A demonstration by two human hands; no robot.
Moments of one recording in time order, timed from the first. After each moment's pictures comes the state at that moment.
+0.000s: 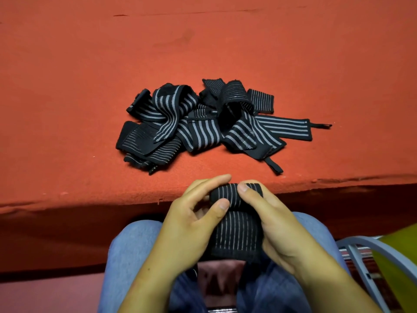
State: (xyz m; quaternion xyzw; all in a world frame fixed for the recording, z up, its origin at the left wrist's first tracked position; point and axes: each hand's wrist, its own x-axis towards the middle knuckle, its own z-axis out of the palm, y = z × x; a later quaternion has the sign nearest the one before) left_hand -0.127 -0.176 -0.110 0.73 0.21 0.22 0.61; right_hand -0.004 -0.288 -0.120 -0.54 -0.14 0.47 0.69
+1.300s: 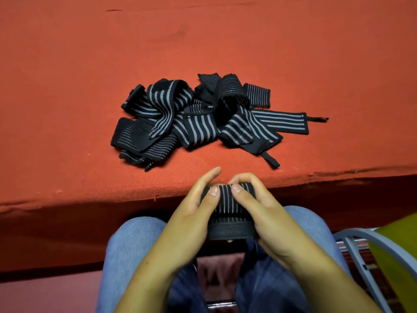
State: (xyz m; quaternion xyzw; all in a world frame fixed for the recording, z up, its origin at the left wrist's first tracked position) left_hand -0.123 -0.180 -0.117 0.68 0.26 0.13 0.67; right_hand -0.005 -0.294 -0.126 -0.60 -0.24 0.41 0.64
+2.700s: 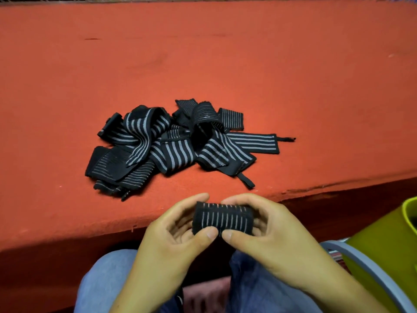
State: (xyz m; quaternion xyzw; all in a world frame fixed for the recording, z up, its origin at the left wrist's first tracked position) left_hand -0.121 -0.187 -0.094 0.66 0.24 0.20 0.69; right_hand 0.010 -0.334 -0.066 -0.73 -0.31 0.31 0.53
